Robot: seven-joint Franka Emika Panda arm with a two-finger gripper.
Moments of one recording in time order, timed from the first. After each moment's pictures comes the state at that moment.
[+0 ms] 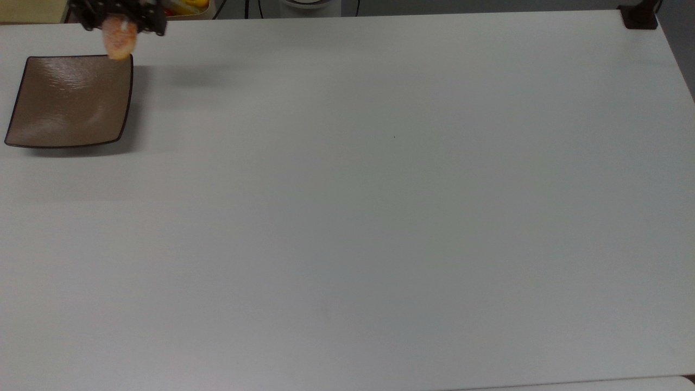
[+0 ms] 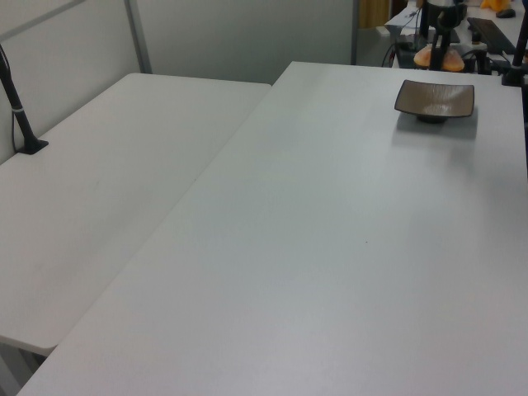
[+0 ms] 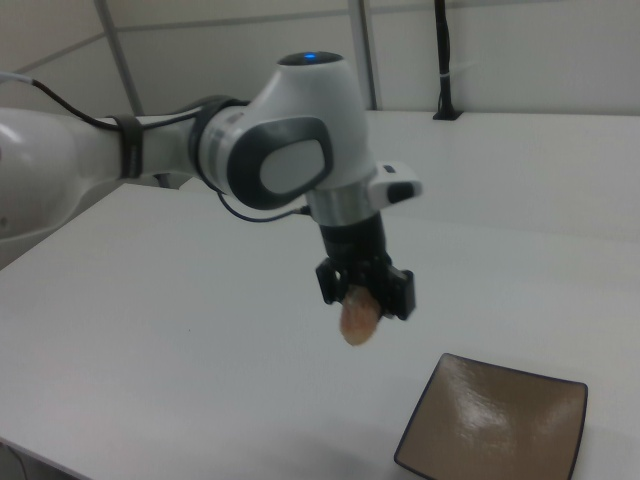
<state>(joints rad) -0.27 0.00 -0.12 -1.89 -0.09 1.92 -0.41</state>
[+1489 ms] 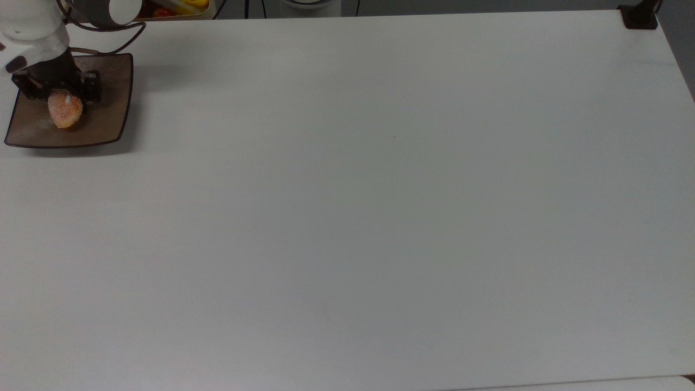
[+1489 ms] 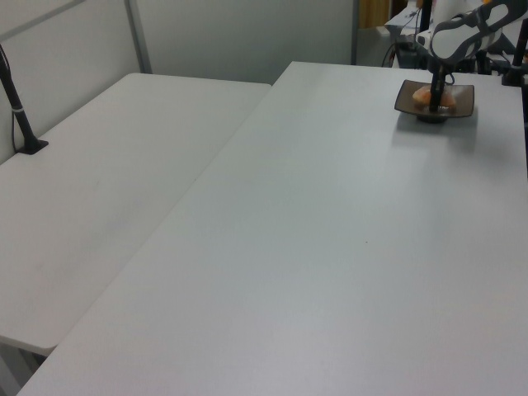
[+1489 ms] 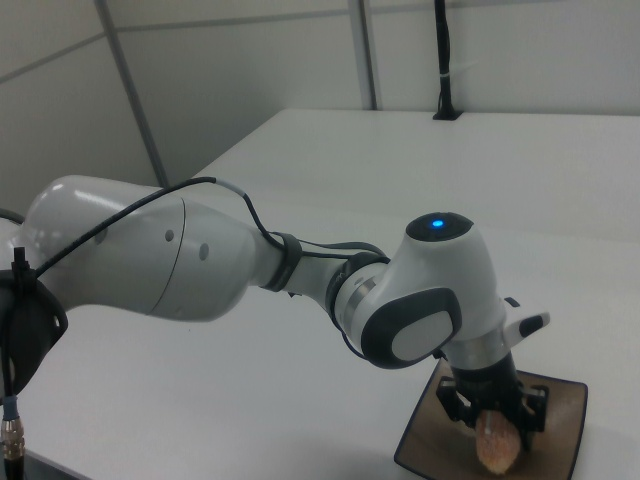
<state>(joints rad) -0.46 0.39 -0.14 -1.86 -0.09 2.41 -0.71</state>
